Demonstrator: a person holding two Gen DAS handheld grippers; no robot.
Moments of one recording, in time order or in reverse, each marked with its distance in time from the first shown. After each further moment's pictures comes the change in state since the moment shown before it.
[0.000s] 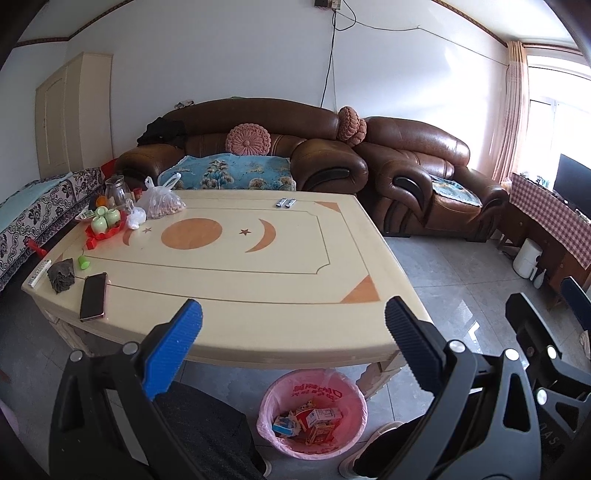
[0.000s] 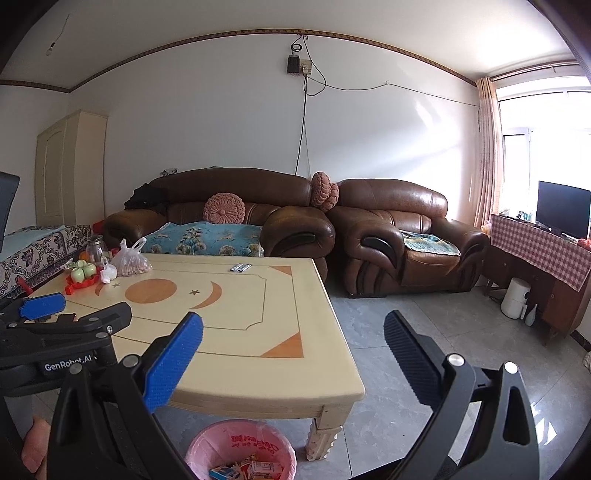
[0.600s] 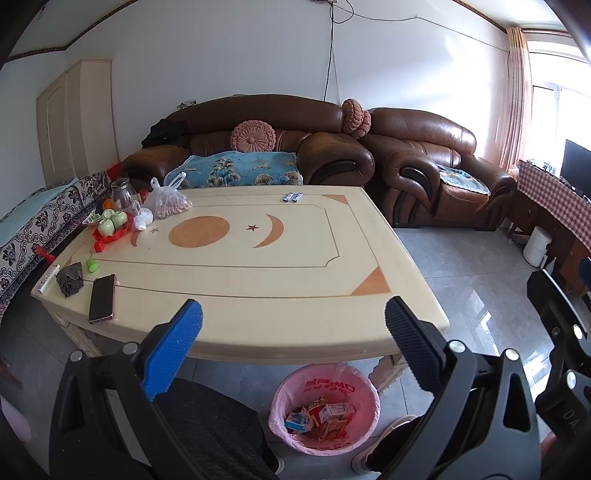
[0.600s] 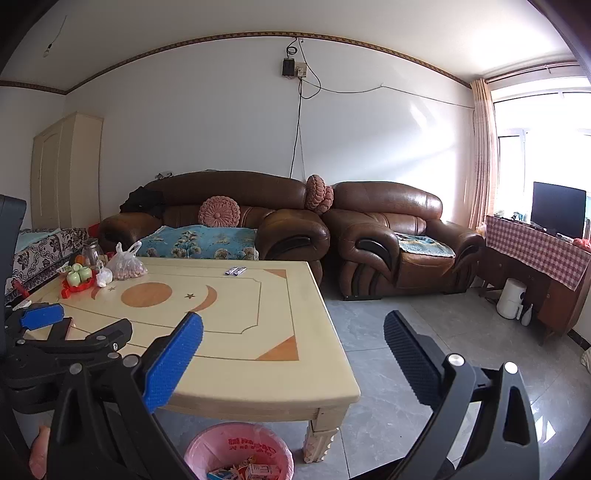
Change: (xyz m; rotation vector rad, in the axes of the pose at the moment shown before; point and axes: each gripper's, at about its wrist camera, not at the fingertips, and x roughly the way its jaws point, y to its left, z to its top) left arm 0.006 -0.004 0.000 0.042 0.020 0.033; right arm -0.002 -0.001 0.003 0.007 -0.006 -0.022
